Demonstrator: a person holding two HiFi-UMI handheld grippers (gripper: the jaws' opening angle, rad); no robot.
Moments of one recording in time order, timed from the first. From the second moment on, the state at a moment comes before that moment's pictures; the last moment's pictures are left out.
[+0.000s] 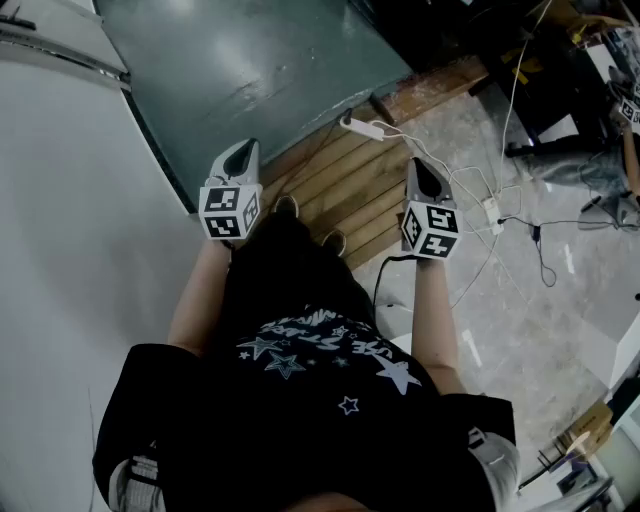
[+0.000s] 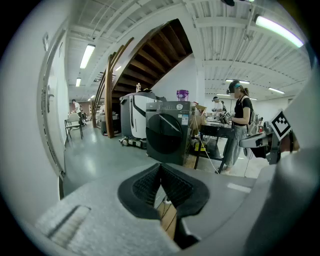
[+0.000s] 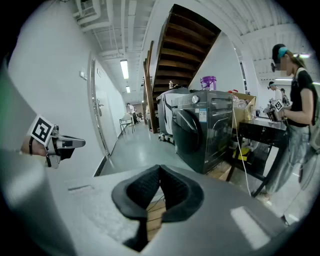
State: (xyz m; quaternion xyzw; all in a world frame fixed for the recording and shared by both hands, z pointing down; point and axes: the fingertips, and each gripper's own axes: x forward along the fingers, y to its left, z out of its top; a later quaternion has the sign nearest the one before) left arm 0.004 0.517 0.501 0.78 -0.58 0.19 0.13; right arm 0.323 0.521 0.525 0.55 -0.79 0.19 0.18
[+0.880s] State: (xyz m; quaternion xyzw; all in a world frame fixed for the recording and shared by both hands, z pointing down) left arm -0.109 0.428 0.495 0.78 -0.59 0.14 0.17; right arm 0.229 0.407 0.492 0.56 -0.79 0.18 0.15
